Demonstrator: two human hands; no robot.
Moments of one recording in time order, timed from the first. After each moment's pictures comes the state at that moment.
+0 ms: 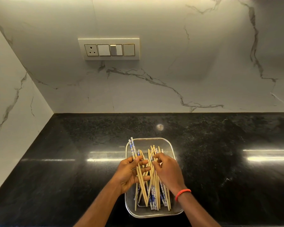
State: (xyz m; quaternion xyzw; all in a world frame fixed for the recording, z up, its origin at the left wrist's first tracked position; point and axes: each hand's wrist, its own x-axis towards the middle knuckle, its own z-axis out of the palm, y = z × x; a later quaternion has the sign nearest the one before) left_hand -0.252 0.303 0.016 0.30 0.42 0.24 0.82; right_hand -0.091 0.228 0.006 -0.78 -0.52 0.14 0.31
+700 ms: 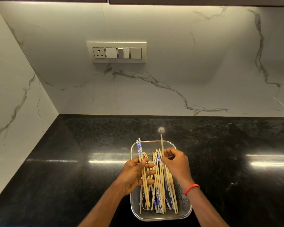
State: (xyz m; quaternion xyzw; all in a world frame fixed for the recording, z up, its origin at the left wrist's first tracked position) left_hand -0.258 0.302 0.028 0.34 0.41 0.22 0.82; right_hand -0.079 0.244 0.028 -0.77 -0.42 0.21 0.43
